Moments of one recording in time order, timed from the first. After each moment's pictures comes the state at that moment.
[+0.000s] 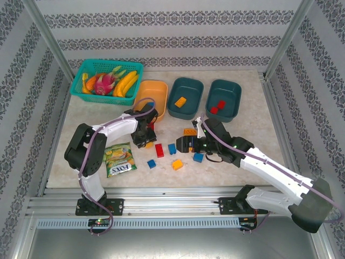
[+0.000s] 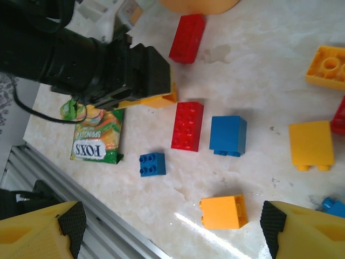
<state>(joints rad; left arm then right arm) -0.49 1.80 1.22 -0.82 0.06 -0.95 0.73 1.06 0.82 -0.48 -0.21 0.66</state>
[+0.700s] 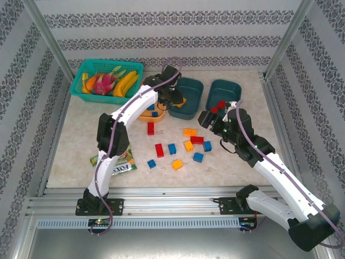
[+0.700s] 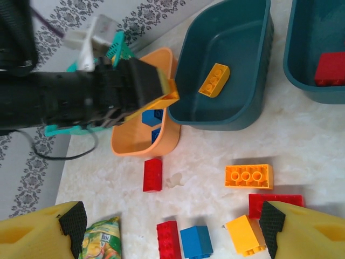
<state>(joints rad) -0.54 2.29 2.25 -0.97 0.06 -0.57 0.47 0.91 0.86 -0.42 -0.04 0.81</state>
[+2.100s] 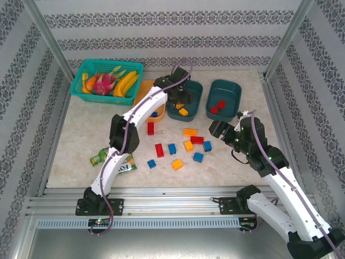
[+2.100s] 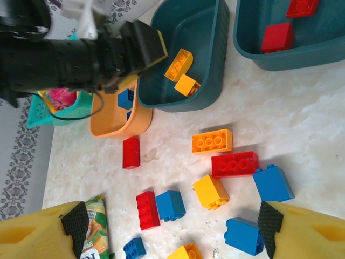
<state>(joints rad) -0.57 2.45 2.48 -1.03 -0.03 -0.53 0.38 0.75 0.86 -0.68 -0.09 0.80</state>
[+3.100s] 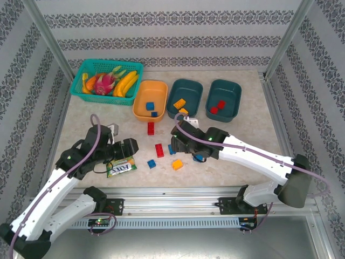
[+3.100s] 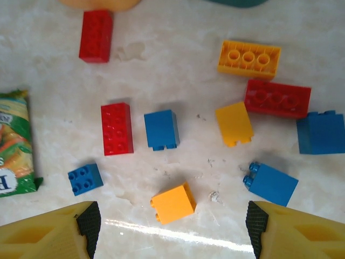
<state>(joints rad) -0.48 0.73 0.86 -0.95 0.16 -0.74 1.00 1.37 1.18 -0.91 0.28 0.90</state>
